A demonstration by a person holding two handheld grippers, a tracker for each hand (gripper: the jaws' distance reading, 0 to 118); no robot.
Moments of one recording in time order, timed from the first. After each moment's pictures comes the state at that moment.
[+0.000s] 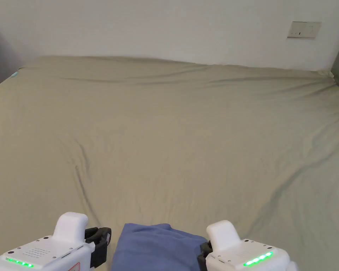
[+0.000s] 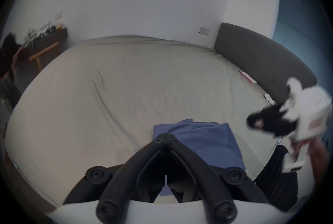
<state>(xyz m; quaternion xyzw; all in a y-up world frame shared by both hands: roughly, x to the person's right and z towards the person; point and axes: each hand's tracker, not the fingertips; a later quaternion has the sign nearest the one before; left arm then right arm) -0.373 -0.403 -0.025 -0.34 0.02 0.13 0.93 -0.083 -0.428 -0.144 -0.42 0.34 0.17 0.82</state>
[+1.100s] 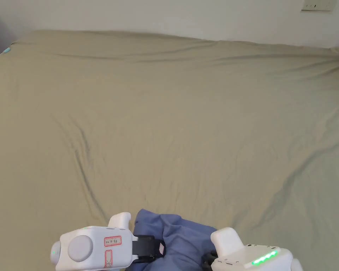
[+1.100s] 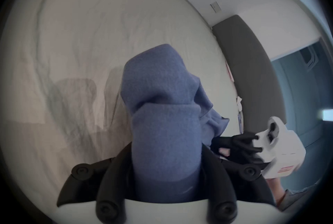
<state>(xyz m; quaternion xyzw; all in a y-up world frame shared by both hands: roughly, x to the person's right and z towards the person) -0.346 -0.495 -0.111 -0.49 -0.11 0.34 0.80 -0.081 -0.468 -0.163 -0.47 0.36 0.16 0.79</state>
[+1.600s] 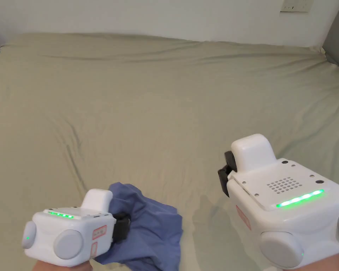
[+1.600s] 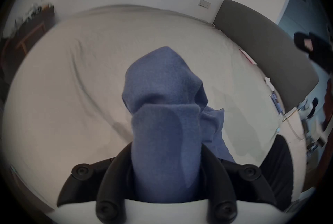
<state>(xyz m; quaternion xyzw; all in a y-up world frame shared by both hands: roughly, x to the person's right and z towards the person) -0.350 -0.427 -0.069 -0.44 -0.01 0.09 0.89 -0.067 -0.286 -0.124 -0.19 0.25 0.20 0.93</state>
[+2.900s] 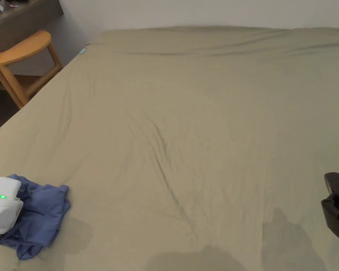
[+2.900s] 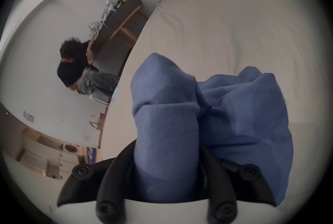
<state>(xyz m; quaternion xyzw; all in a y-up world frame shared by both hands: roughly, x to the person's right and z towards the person) -0.736 -0.470 0.017 -0.55 0.36 -0.09 0.75 -0.148 -0.309 -0.140 -0.21 0.25 0.23 0.92</state>
